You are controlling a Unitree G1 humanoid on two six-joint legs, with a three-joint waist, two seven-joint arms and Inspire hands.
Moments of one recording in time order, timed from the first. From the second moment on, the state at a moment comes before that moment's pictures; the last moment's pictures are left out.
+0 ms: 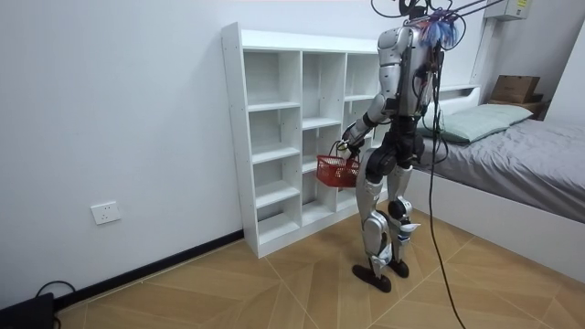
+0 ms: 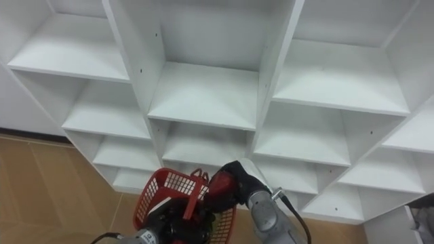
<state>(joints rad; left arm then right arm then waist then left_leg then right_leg) 0.08 0.11 -0.43 0.54 -0.24 0.11 -0.12 -0.09 -0.14 0.37 0.58 -0.37 0.12 0.00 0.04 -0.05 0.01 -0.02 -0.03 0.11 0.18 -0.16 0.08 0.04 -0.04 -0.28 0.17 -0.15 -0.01</state>
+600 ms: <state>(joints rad) 0.09 0.12 -0.47 0.54 -0.24 0.11 -0.07 -0.10 -0.13 0.37 0.71 -0.30 0.12 -0.05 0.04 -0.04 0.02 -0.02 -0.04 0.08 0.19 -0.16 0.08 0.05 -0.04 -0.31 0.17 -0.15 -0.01</state>
